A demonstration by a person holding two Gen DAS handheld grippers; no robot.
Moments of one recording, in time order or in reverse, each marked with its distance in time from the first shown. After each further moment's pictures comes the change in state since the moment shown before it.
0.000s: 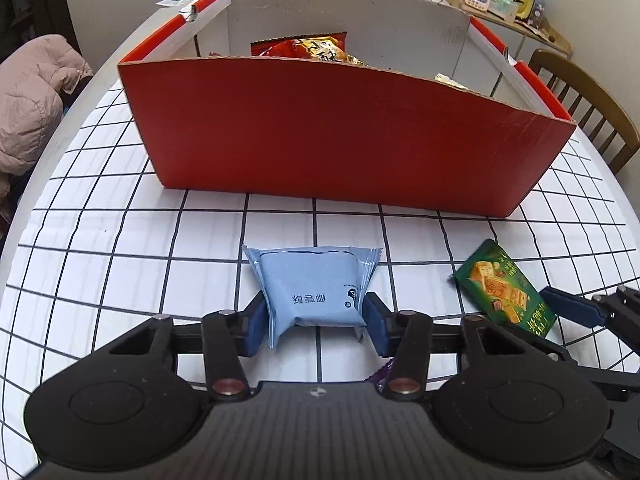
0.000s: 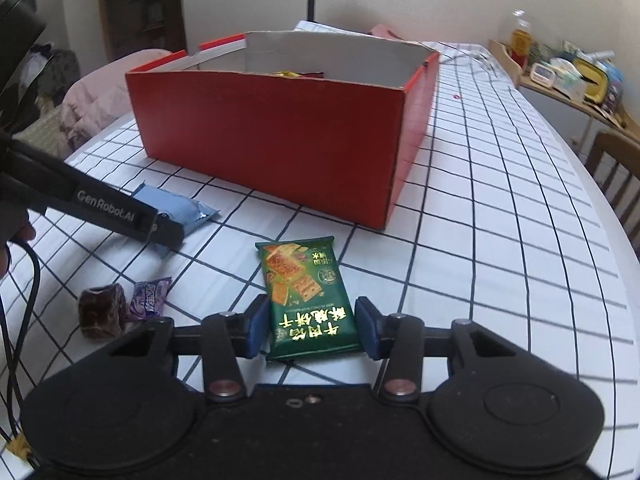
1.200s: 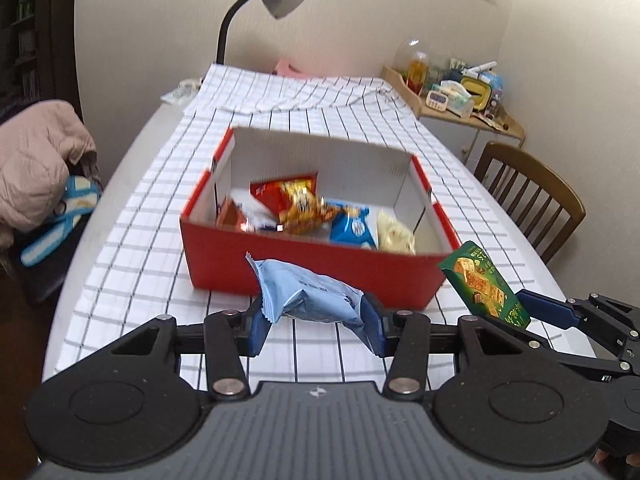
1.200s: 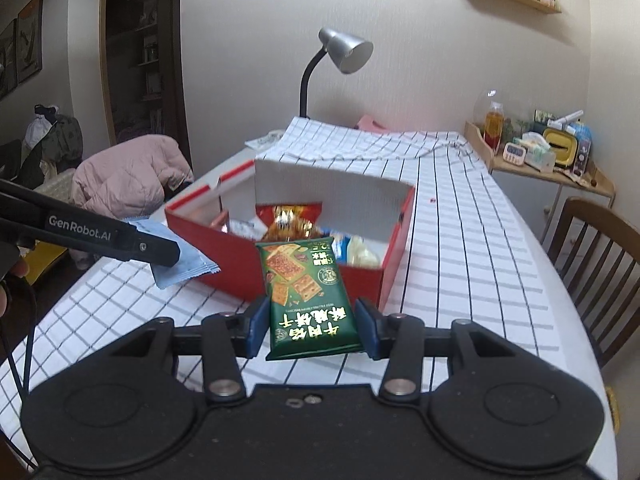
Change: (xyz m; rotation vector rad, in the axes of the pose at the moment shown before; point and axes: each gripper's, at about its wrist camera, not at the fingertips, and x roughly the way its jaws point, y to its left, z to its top) left arm -0.133 0.007 0.020 -0.005 -0.266 -0.088; right arm -0.100 0.017 0.056 0.014 -0.237 -0.032
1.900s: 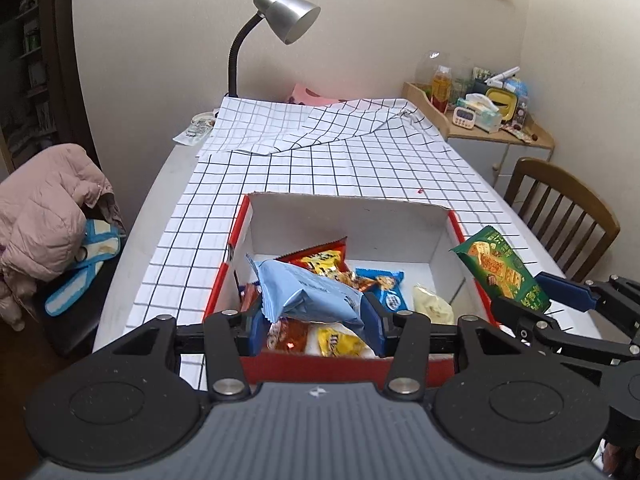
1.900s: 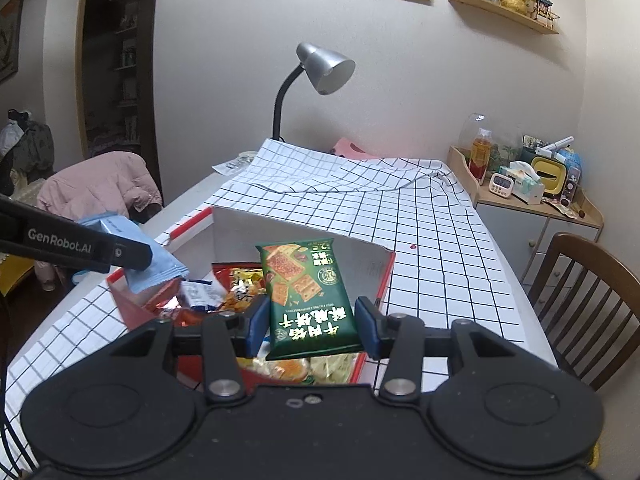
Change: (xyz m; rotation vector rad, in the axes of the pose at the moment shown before) left arm 0.040 -0.002 0.081 0.057 -0.018 0.100; right arm 0.058 -0.018 0.069 -0.014 -0.018 -0.082
